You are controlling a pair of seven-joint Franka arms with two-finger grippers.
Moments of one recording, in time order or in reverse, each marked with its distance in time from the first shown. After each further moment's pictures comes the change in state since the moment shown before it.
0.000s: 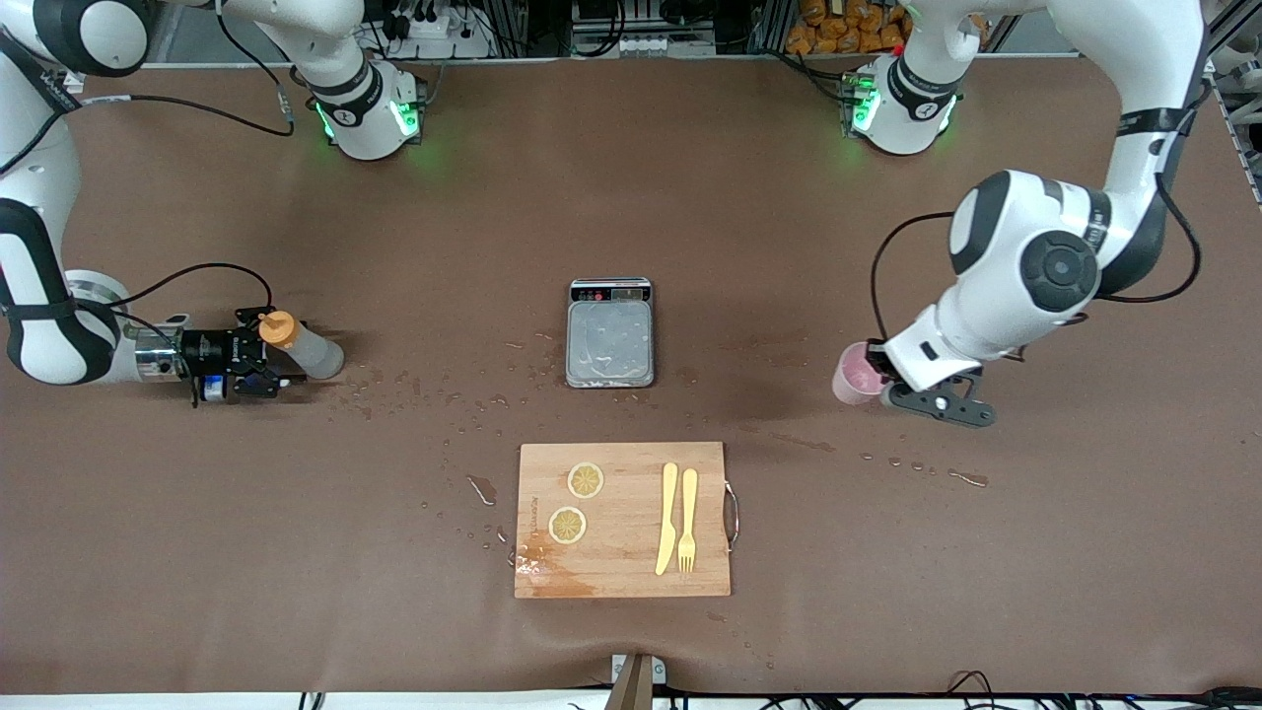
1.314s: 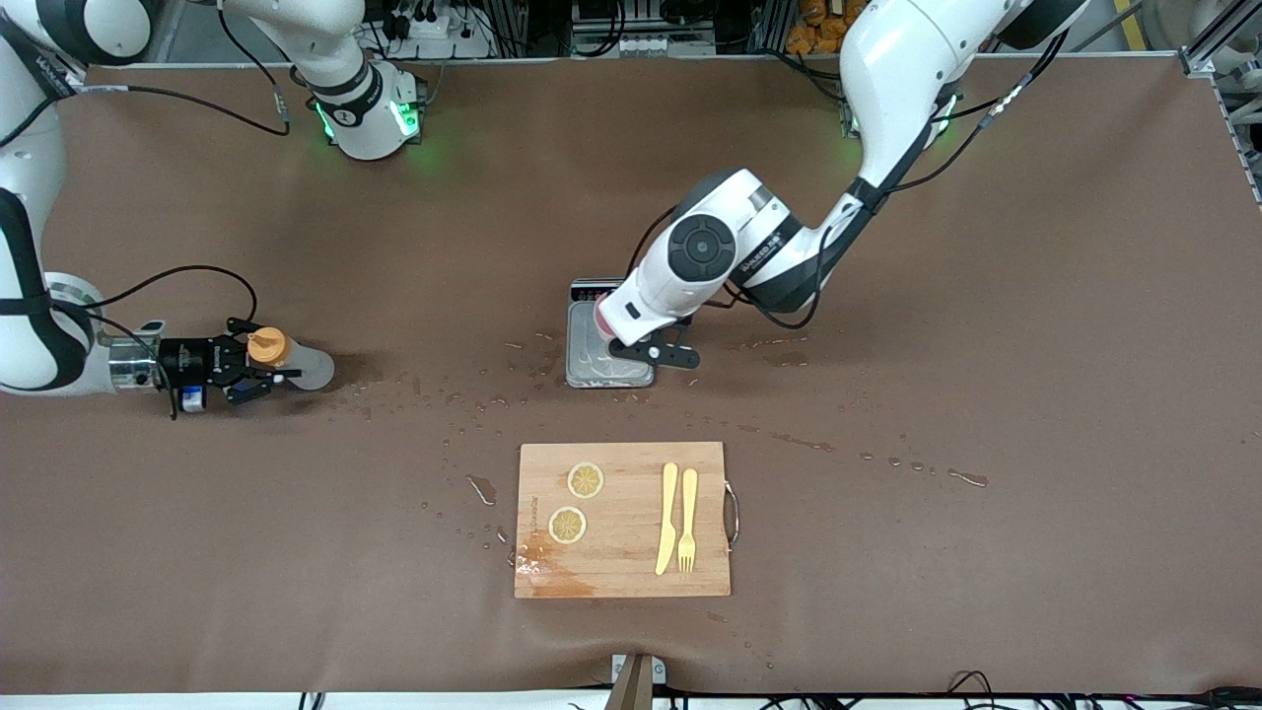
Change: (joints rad) left arm -0.356 0.389 -0.168 0.312 0.000 0.066 -0.553; right arm 0.050 -0.077 0.001 0.075 -0.022 -0.033 0.172
